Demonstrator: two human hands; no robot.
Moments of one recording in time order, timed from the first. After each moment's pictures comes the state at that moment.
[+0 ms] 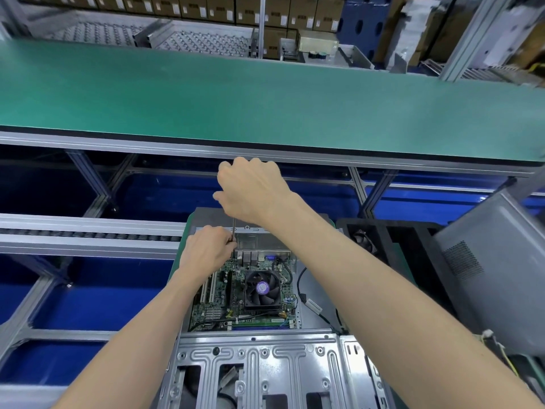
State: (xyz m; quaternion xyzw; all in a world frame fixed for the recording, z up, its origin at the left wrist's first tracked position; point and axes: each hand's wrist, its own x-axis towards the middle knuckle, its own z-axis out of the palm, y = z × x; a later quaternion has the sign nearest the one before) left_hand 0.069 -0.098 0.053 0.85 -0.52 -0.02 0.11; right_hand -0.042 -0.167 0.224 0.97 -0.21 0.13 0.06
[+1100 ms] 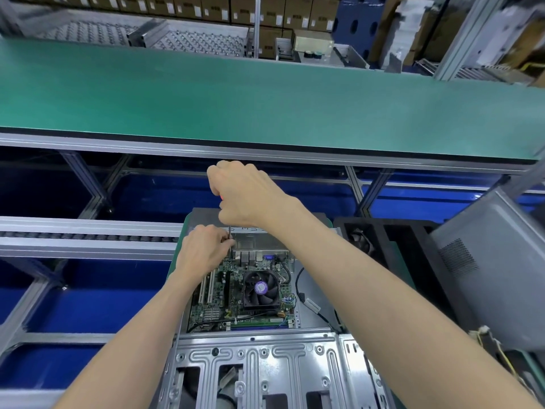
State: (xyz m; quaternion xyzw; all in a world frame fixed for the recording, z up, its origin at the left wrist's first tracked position) left_hand 0.067 -0.092 0.064 0.85 -0.50 -0.07 0.19; right_hand -0.042 -0.164 0.228 0.98 -0.17 0.10 -0.04
